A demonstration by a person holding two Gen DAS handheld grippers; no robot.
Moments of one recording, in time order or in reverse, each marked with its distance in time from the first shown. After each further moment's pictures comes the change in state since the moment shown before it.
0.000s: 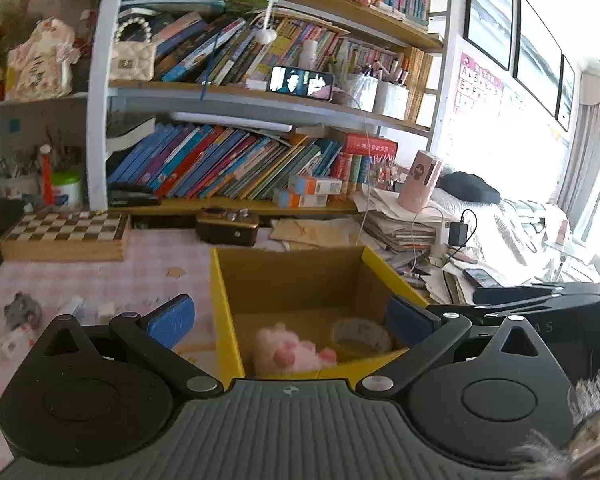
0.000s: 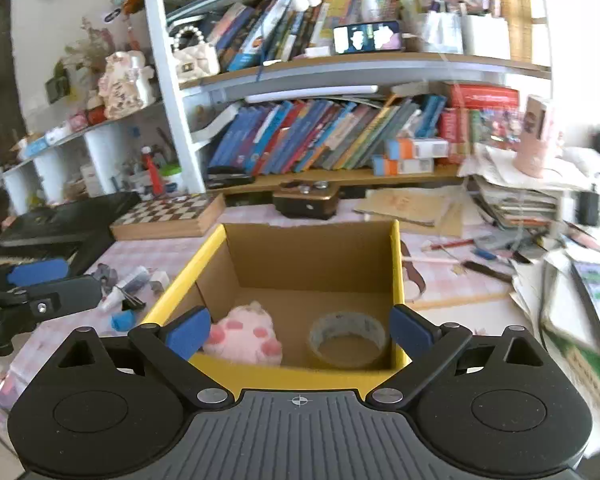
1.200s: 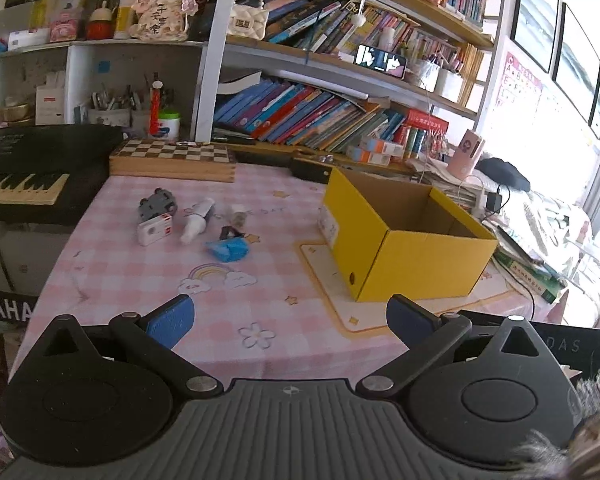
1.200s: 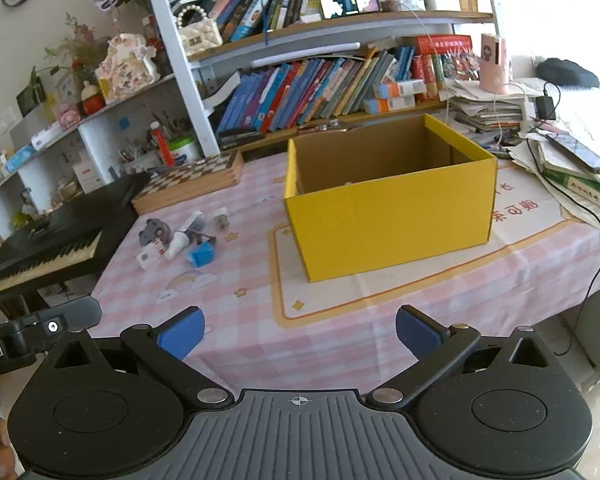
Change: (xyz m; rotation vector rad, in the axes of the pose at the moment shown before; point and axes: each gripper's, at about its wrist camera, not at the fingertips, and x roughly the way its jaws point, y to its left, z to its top) left arm -0.144 0.129 -0.084 -0.091 0.092 0.087; right arm -0.055 0.180 -0.109 0.174 0.033 -0.107
